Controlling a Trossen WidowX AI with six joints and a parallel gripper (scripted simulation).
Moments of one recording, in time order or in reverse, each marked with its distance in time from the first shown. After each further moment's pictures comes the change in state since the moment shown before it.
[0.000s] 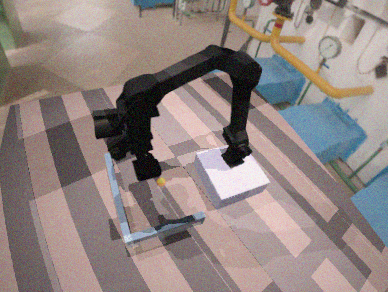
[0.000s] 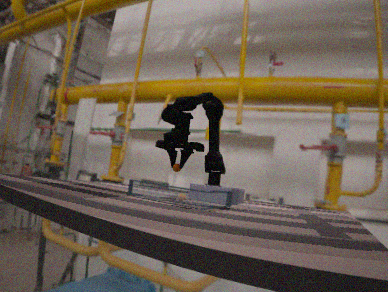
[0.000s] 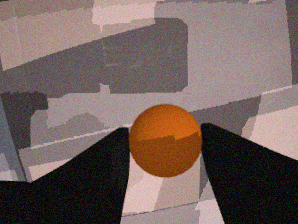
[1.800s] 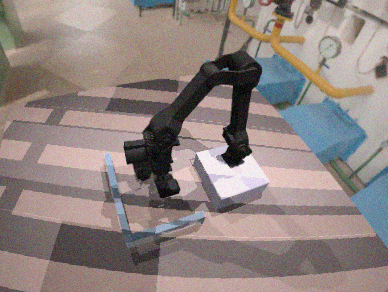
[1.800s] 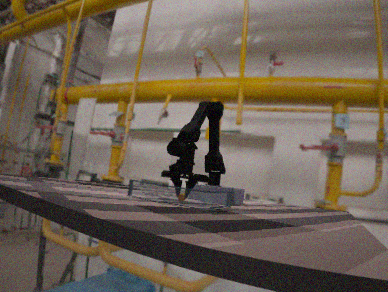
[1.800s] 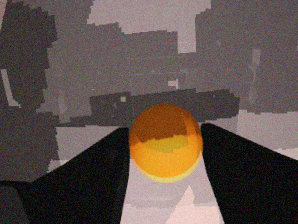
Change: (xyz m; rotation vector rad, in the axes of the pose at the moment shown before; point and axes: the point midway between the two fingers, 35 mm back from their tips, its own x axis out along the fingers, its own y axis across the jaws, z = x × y) arm 0.114 0.006 -0.060 0.007 0.003 0.000
